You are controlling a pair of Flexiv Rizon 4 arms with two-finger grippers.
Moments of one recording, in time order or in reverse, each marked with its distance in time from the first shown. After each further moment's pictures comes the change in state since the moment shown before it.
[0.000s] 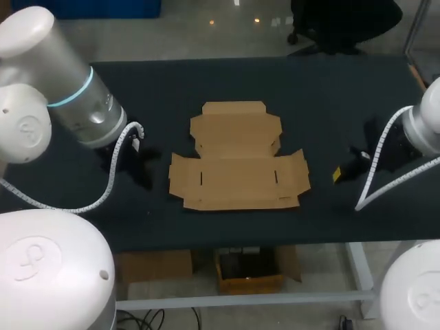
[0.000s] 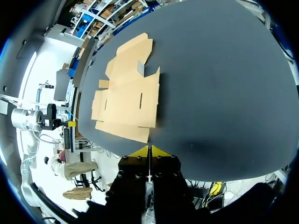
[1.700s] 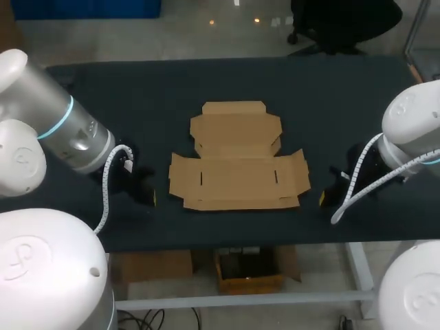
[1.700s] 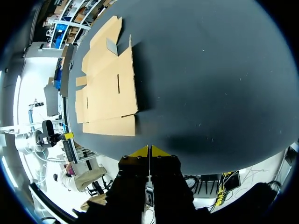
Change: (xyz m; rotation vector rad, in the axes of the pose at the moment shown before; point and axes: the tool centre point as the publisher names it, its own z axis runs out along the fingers) left arm -0.014 0.018 0.043 -0.019 0.147 0.001; right arm -0.011 -0.034 0.058 0.087 -0.043 0.224
